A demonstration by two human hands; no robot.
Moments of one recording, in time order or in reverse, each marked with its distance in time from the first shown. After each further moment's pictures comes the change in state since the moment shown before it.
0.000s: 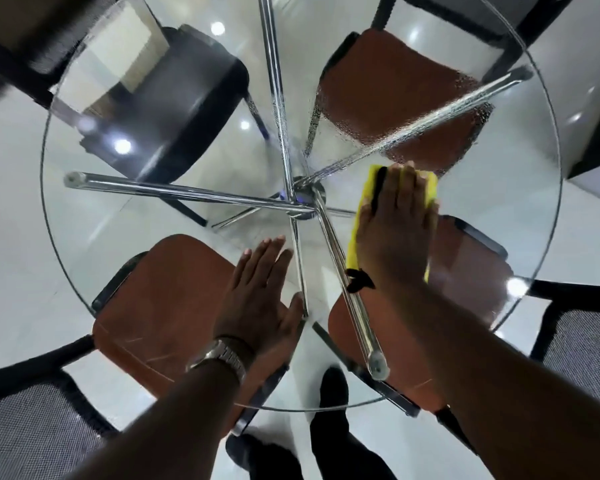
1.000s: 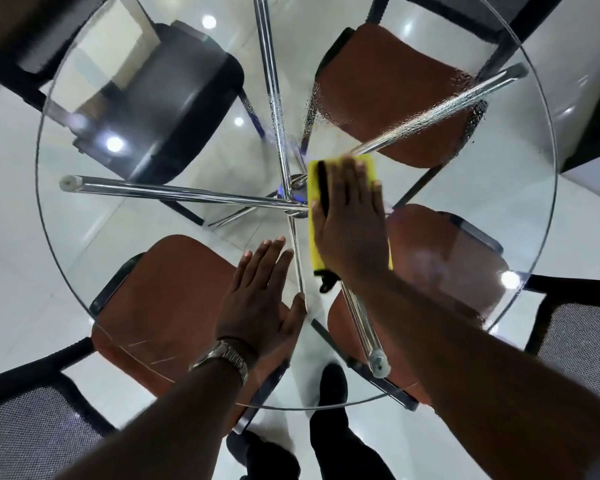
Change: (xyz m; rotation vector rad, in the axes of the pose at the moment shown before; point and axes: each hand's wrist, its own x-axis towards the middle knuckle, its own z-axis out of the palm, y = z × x) left_hand -0.001 -0.001 -0.001 -0.021 -0.014 -0.014; right_hand 0.006 -0.055 0.005 0.141 -0.049 -0.201
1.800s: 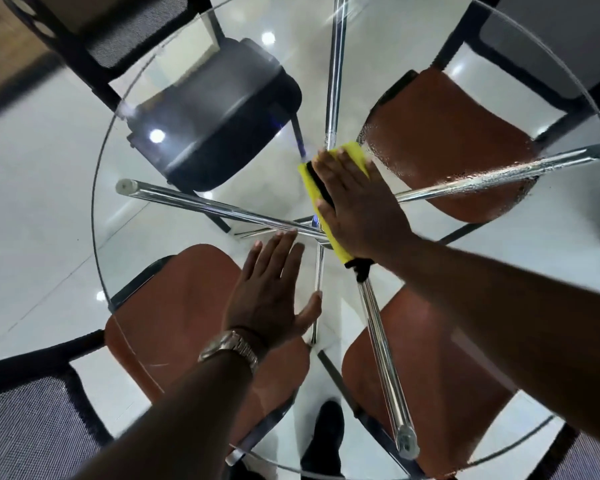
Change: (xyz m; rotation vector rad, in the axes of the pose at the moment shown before) left_hand 0.054 -0.045 -0.019 0.135 0.047 -0.142; right_hand 0.116 -0.034 0.023 0.001 -0.137 -0.570
